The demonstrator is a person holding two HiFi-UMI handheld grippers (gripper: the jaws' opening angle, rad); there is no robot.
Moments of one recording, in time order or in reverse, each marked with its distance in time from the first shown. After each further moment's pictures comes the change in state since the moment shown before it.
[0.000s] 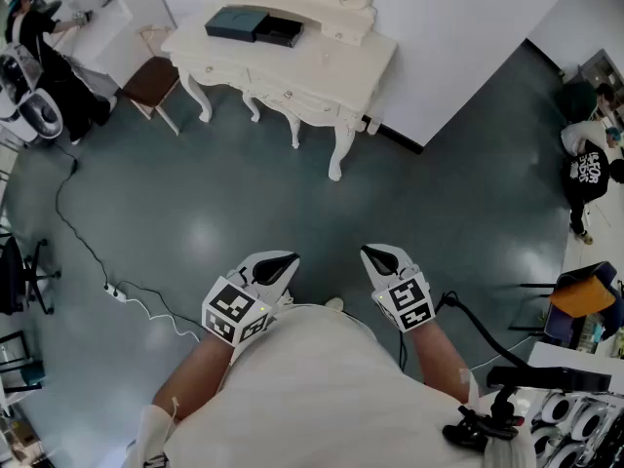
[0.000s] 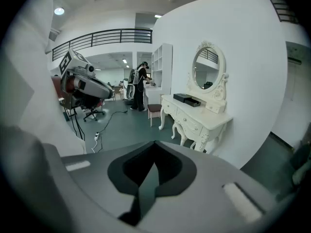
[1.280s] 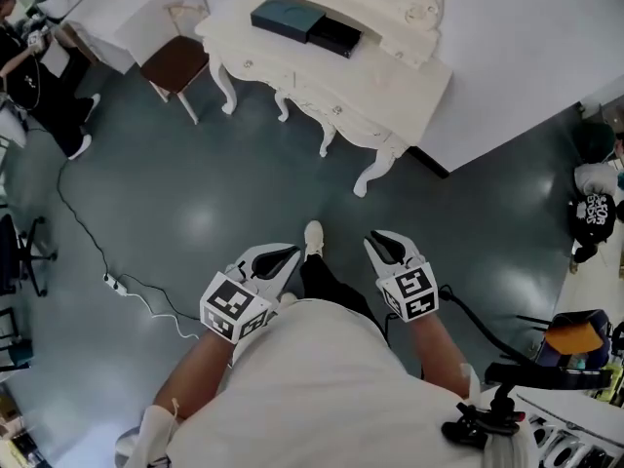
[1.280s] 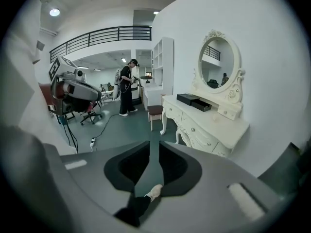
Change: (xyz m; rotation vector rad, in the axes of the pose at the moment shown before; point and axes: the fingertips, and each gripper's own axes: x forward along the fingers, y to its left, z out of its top) left arm -0.034 0.208 0.031 -0.071 -0.066 0.070; right arm 0.193 -0.030 0.111 0.026 0.014 0.021
